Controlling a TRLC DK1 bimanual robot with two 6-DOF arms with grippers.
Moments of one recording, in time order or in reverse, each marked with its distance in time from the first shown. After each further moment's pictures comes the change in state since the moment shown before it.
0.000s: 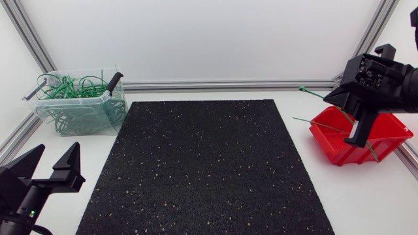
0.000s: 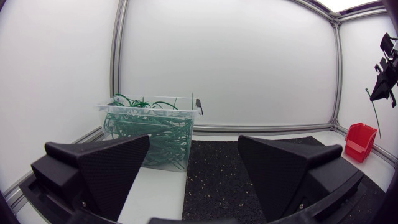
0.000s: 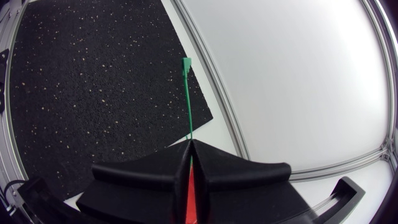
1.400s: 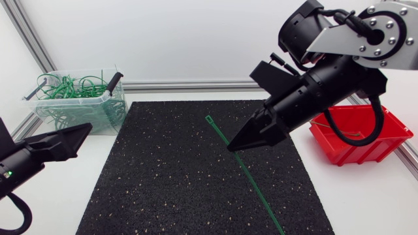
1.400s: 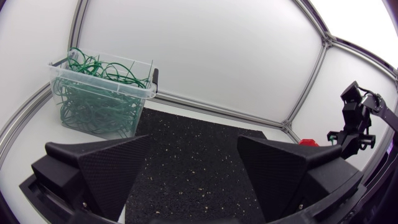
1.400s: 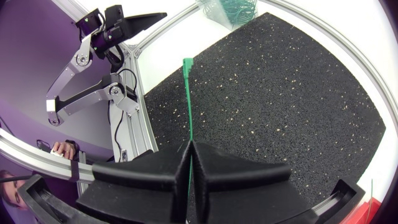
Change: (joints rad) left arm 0.225 0.509 0.345 -0.108 0.545 -0.219; right arm 0.354 0.408 0.234 -0.294 -0.663 0.734
